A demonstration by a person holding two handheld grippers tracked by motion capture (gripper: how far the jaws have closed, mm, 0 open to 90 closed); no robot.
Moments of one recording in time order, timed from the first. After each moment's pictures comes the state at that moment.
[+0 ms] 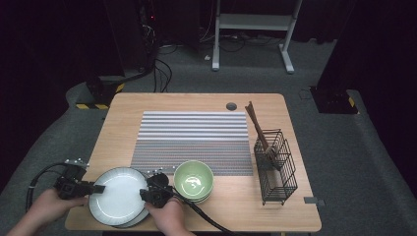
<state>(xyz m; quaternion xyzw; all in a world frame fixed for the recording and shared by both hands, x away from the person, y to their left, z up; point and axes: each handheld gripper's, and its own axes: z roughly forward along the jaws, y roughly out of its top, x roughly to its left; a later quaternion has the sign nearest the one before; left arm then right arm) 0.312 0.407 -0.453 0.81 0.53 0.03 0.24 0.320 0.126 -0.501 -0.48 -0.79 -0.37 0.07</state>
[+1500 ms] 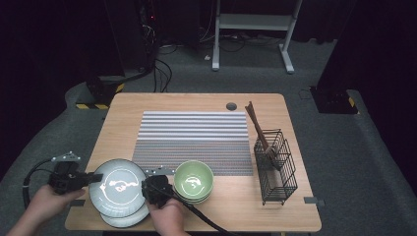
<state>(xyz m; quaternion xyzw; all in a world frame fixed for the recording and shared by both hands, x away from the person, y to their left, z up) 0.310 0.412 -0.435 0.79 0.52 0.08 0.33 0.308 0.122 -0.478 -0.46 -0.78 -0.43 -0.03</state>
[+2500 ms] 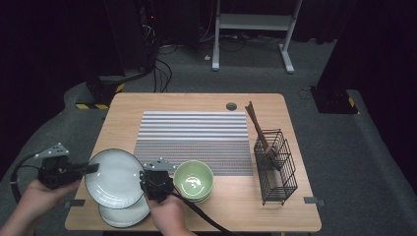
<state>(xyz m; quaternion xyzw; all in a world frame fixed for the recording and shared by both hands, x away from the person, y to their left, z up) 0.304 0.410 -0.390 0.77 0.48 0.13 0.39 0.302 0.112 -0.424 -0.44 -0.76 -0.47 -0.08</state>
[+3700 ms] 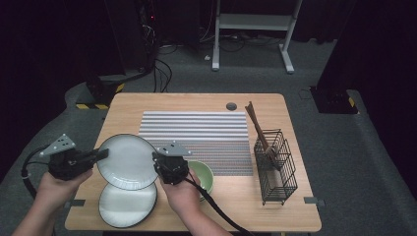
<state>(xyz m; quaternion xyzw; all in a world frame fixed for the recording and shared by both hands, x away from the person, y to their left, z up) 0.312 0.372 -0.372 0.74 0.45 0.20 0.46 0.332 0.075 -0.392 -0.40 -0.76 -0.50 -0.15</state>
